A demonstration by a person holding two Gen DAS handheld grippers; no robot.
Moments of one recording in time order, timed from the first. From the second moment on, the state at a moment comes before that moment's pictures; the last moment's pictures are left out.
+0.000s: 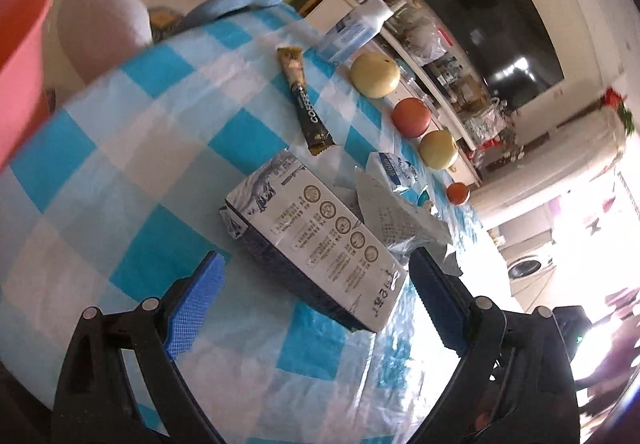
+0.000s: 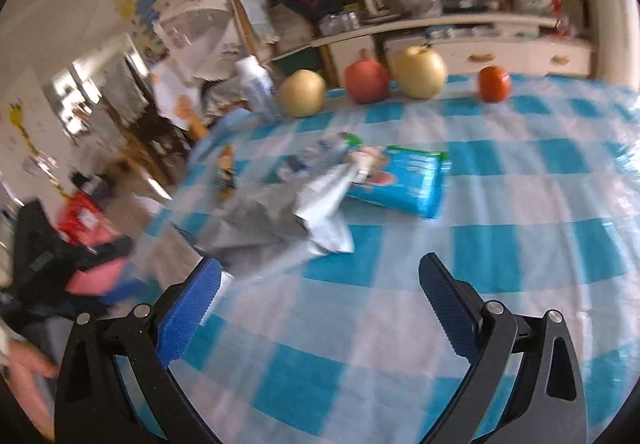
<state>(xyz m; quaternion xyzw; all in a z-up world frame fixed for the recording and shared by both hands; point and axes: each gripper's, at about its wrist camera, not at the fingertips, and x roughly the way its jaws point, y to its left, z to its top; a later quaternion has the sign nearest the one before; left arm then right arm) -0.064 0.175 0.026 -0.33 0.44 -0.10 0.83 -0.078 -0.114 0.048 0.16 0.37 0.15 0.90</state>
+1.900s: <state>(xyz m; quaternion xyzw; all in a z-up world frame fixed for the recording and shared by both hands) -0.030 0.179 0.036 -0.22 0.42 -0.08 0.88 -0.049 -0.071 0.083 0.13 0.30 0.22 0.92</state>
